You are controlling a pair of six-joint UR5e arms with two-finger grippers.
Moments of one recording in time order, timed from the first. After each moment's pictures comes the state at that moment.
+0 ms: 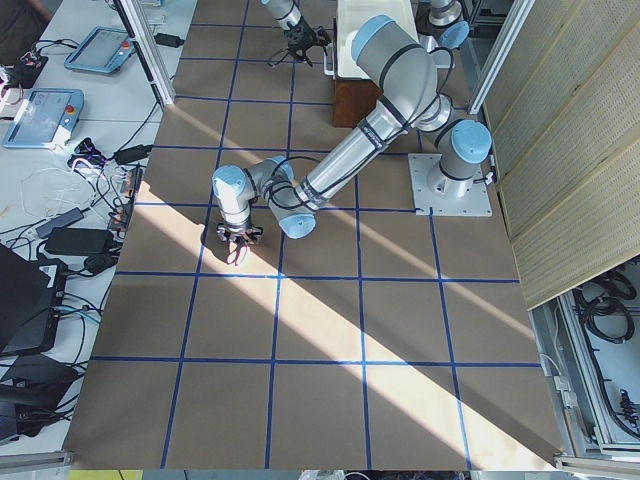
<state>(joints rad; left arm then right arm) -1.04 -2.26 -1.52 -0.88 1.57 2.18 1.89 -1.08 1.37 -1.31 -1.49 -1.41</state>
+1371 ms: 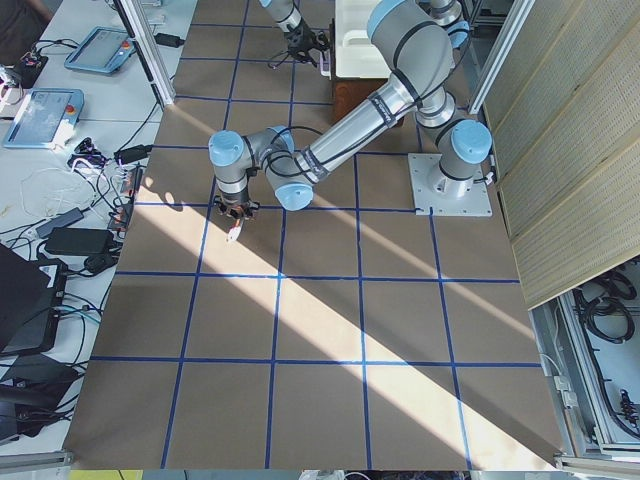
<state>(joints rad) -1.11 -2.13 -1.52 -1.00 1.55 2.17 1.89 -1.07 1.37 -1.32 -1.49 -1.40</state>
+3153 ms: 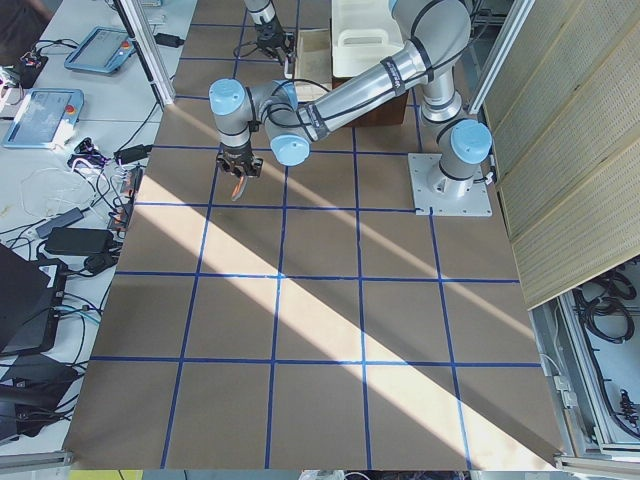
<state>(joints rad) -1.23 -2.03 -1.52 -1.13 1.54 2.02 1.84 -0.97 1.20 -1.53 -1.55 -1.40</state>
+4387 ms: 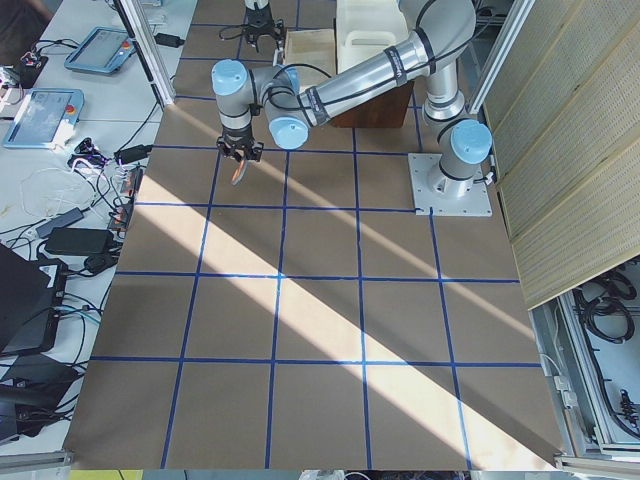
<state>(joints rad) -1.32 -1.98 -1.52 -1.16 1.53 1.93 1.82 -1.05 1.21 -1.66 -1.65 -1.40</state>
